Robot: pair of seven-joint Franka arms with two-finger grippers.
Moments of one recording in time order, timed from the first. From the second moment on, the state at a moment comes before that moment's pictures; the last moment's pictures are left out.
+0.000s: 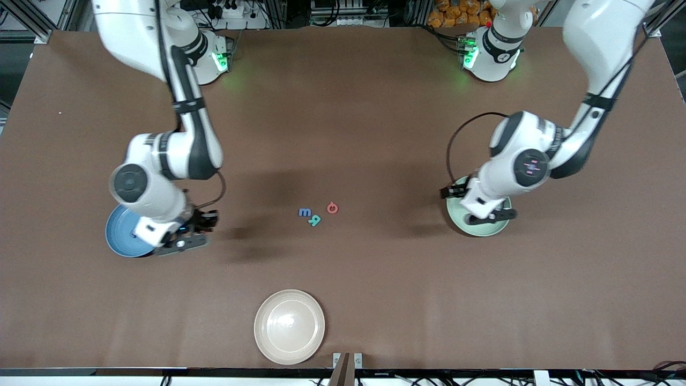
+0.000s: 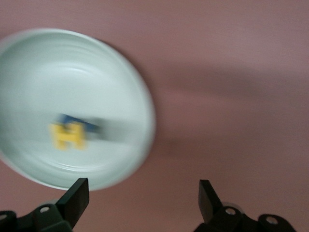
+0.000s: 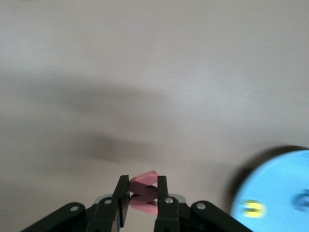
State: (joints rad) left arm 0.17 0.46 -0.62 -1.92 0.15 2.17 -0.67; right arm 0.67 0.53 -0.59 -1.80 0.33 2.22 -0.32
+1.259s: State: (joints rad) left arm -0.72 0.84 -0.09 -1.44 0.28 2.61 -0.91; right arm 0.36 0.55 -0.60 -1.81 0.33 2.18 -0.63
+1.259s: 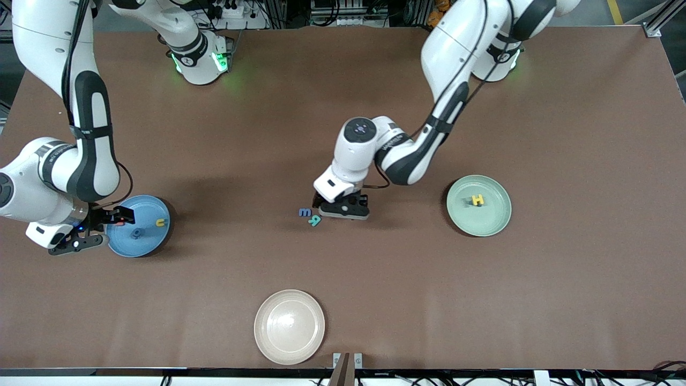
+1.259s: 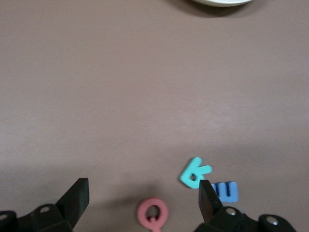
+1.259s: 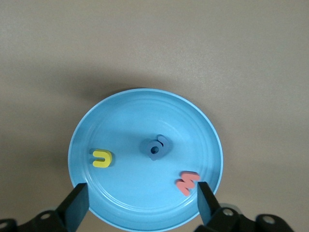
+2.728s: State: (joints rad) left arm -0.82 0.94 -0.01 -1.41 0.39 2.61 -1.00; right arm 0.36 0.56 -0.60 -1.81 0.33 2.18 -0.63
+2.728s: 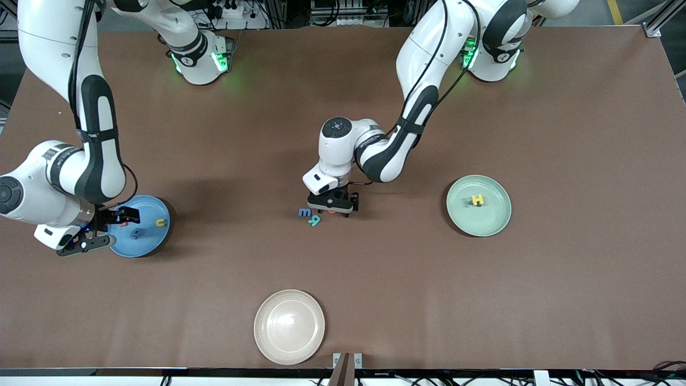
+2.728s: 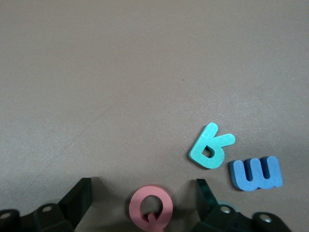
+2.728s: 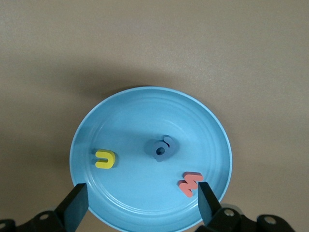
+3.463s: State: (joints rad) left arm -0.85 0.94 -0.01 -1.39 0.39 2.53 -1.12; right arm 0.37 0.56 -0.59 -1.81 0.33 2.18 -0.63
